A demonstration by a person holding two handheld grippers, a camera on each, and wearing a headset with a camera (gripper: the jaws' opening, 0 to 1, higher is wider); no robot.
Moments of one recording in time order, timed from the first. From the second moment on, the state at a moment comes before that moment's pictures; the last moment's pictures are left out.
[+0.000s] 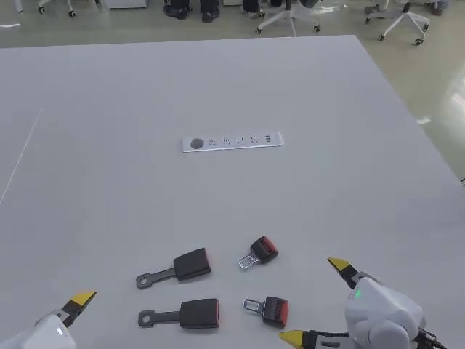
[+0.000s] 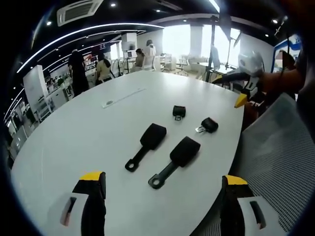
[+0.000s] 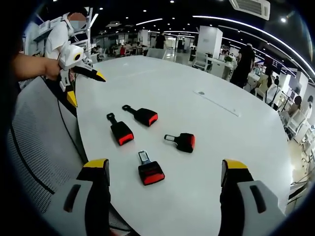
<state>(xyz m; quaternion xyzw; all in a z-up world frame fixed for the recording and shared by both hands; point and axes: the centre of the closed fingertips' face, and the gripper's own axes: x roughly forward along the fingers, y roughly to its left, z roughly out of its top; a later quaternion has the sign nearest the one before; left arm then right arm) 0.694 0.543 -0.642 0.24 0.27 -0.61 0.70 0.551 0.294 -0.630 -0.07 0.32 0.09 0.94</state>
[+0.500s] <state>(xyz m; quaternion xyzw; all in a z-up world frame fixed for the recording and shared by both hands) 0.686 0.535 -0.654 0.26 0.27 -0.63 0.68 0.549 0.296 -0.641 -0.08 0.33 0.09 0.94</state>
